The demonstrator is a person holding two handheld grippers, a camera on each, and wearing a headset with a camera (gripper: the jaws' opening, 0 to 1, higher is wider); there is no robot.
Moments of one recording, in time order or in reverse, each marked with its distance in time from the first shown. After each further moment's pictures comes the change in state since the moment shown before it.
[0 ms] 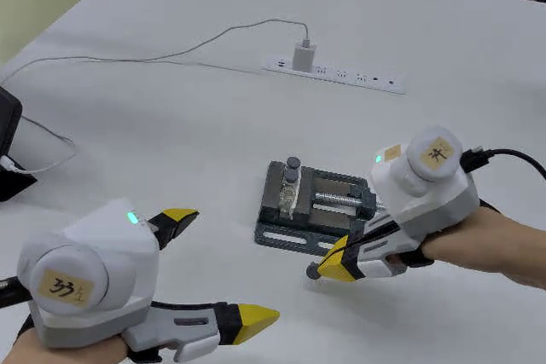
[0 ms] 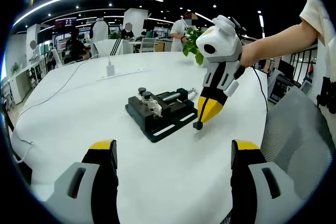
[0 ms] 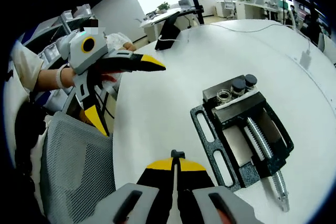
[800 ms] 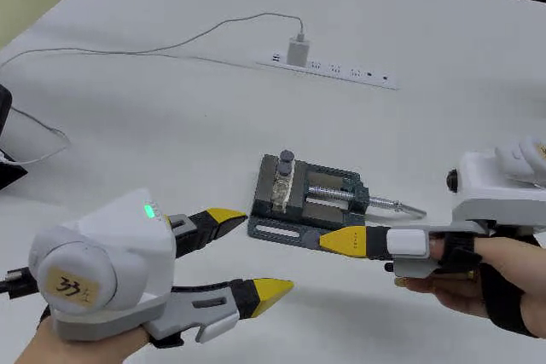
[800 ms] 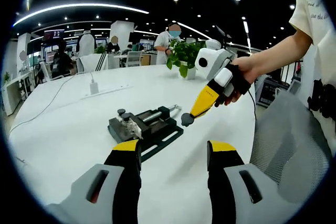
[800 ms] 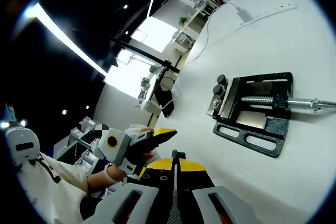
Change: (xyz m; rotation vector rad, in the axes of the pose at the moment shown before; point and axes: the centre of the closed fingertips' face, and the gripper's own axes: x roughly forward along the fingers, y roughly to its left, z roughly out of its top) left arm 0.011 -0.031 0.033 0.057 -0.119 -0.114; right arm -0.044 0.039 0.040 0.709 -0.490 0.307
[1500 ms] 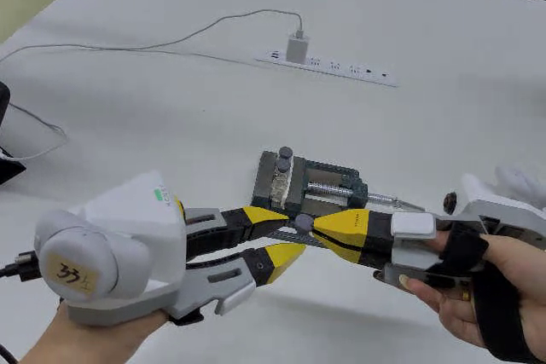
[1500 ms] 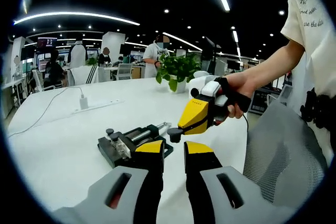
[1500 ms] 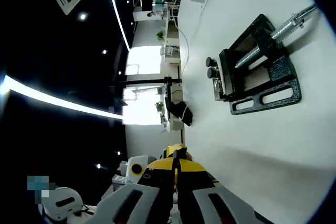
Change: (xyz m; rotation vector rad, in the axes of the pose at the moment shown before) left arm 0.009 -0.017 0.026 0.015 -0.090 -0.079; right arm 0.004 0.027 0.000 0.460 -0.092 0.175
